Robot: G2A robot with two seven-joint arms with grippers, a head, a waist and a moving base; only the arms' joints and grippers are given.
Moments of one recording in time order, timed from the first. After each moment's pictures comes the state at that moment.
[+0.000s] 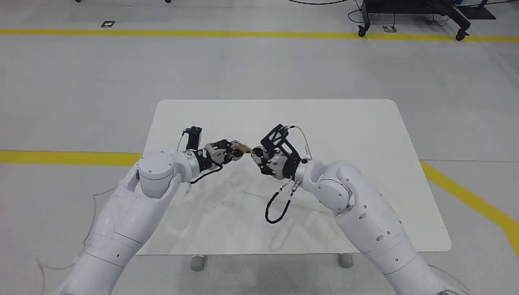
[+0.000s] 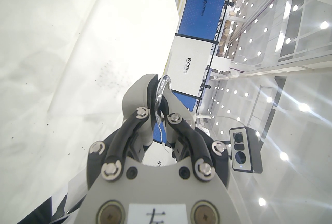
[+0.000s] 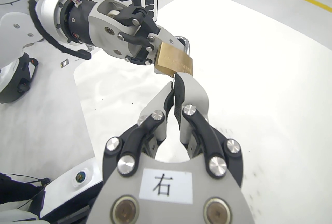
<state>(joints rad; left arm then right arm) 1.06 -1.12 -1.06 -1.38 -0.43 0.33 -0.63 -1.18 -1.29 1.02 -1.56 -0.90 -0.36 0.54</state>
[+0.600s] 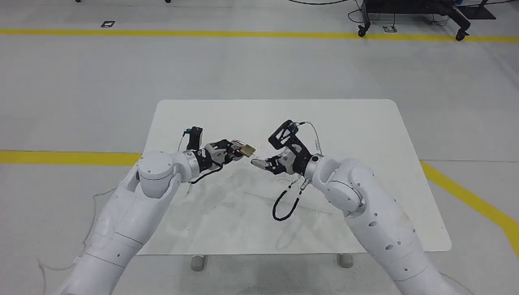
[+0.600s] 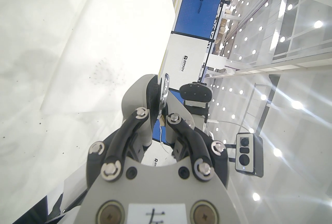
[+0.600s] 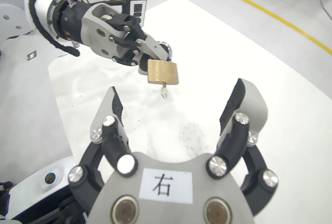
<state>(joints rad) 1.07 -1.13 -1.07 -1.37 -0.46 0.32 -0.65 -1.25 -1.25 1.13 -1.72 -1.07 -0.33 0.55</state>
